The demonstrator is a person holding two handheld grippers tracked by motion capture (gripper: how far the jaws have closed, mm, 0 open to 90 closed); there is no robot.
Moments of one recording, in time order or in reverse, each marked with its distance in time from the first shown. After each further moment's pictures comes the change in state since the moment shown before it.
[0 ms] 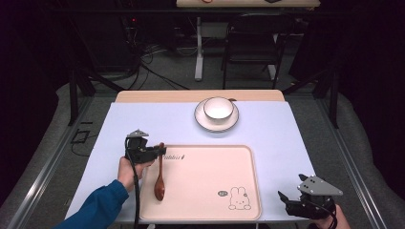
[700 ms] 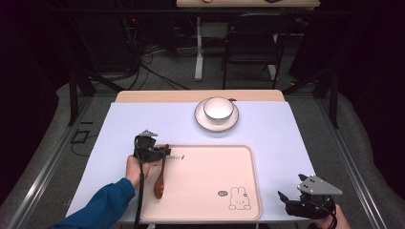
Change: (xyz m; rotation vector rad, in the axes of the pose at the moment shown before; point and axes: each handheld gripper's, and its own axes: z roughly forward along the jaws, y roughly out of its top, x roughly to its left) left arm 0.000 0.002 0.029 0.072 0.059 0.011; right arm 0.000 0.000 0.001 0.005 0.003 0.003
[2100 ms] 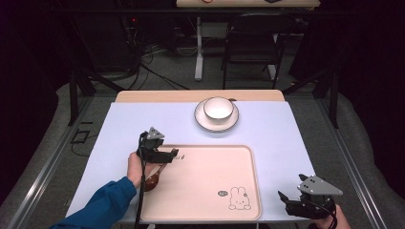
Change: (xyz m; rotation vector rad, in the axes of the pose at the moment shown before) left arm -0.033 0.013 -0.019 -0.067 0.110 0.224; right arm 0.000 0.000 0.000 0.000 -0.003 0.001
